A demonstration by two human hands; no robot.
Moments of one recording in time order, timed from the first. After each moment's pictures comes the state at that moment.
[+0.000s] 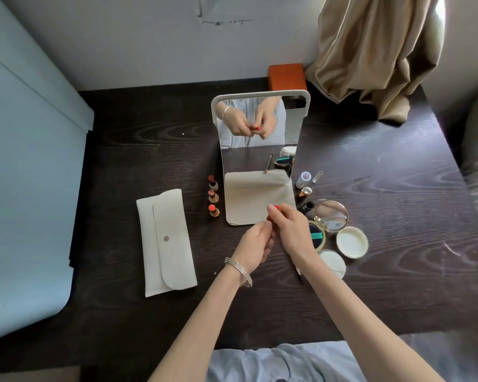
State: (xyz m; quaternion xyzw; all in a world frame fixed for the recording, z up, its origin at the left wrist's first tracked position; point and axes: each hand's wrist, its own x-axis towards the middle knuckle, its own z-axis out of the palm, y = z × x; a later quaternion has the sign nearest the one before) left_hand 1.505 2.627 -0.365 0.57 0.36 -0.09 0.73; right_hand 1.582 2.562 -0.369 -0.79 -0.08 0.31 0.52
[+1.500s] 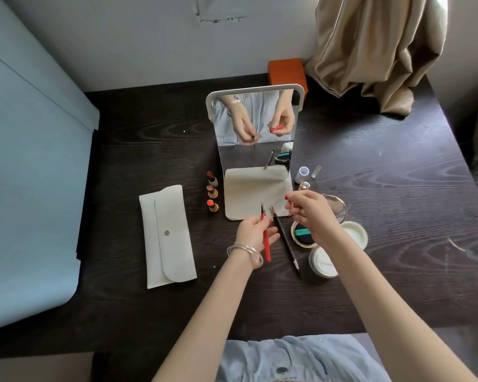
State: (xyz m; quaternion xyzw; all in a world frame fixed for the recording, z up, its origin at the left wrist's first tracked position) left_hand 1.530 2.613 -0.364 0.36 0.53 -0.02 0.76; right_hand 1.630 2.539 -0.361 -0.69 0.06 0.42 0.58
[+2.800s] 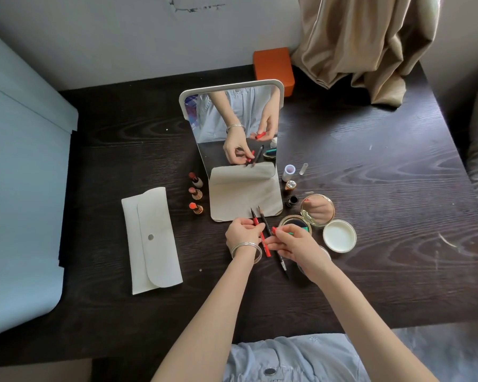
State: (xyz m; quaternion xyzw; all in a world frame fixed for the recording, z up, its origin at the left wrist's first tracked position) left_hand 1.551 2.600 -0.437 0.56 0.63 -0.01 0.54; right_hand 1.602 2.496 -0.397 -0.67 0.06 0.52 0.52
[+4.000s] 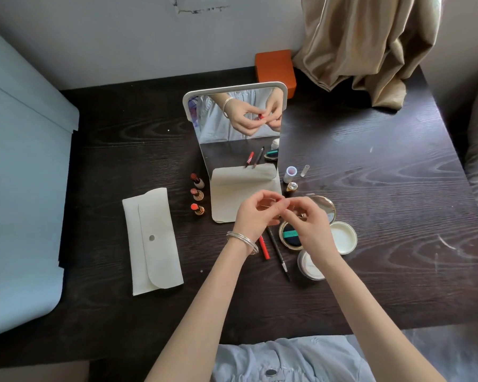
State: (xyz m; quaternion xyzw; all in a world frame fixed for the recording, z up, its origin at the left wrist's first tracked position) left_hand 1.566 2.617 -0.364 0.59 0.35 0.01 0.73; right_hand 1.622 2.504 -0.370 -0.79 -0.14 0.26 0.54
